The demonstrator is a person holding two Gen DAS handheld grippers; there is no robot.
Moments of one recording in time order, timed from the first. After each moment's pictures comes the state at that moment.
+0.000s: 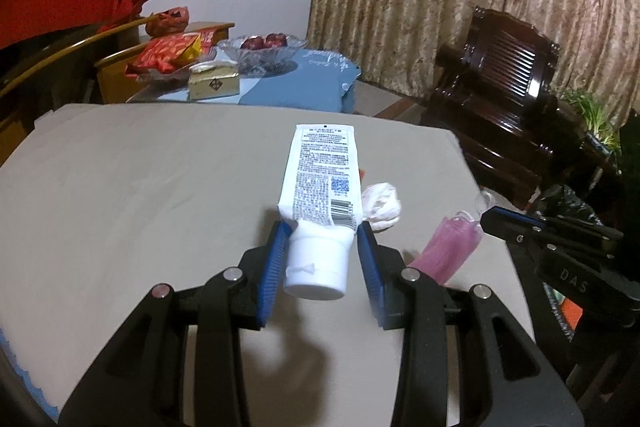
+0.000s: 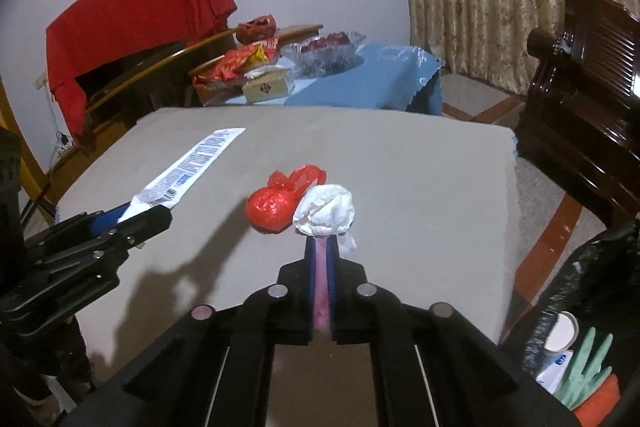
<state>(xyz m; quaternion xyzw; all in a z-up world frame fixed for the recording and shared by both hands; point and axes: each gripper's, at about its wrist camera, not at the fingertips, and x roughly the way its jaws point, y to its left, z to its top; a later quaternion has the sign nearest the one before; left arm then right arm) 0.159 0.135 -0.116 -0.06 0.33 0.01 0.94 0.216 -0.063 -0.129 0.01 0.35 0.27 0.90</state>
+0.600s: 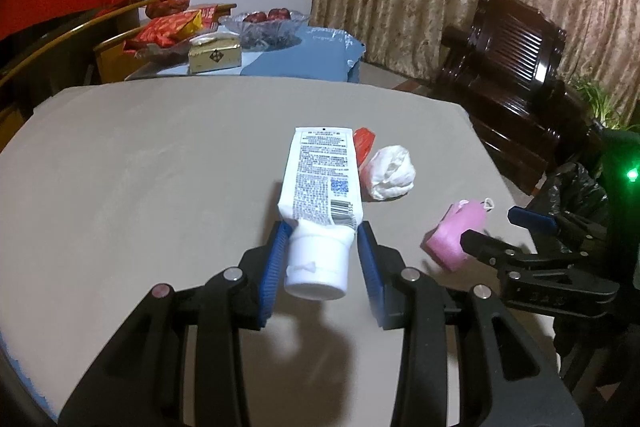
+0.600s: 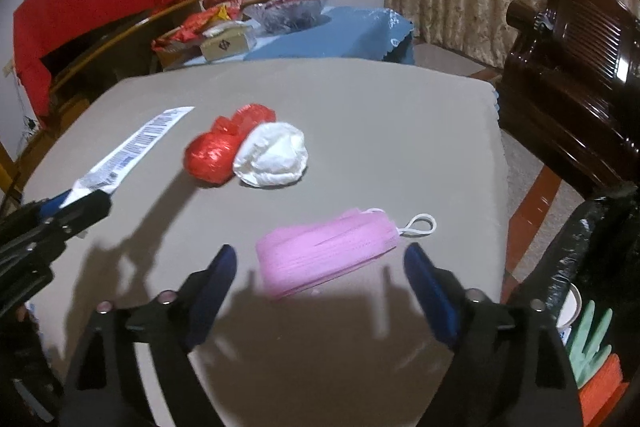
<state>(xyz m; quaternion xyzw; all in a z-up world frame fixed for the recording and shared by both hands) 0.166 0.141 -0.156 -0.06 0.36 0.02 0.93 0.244 -0.059 -0.196 -0.02 0.42 0.21 0.88</state>
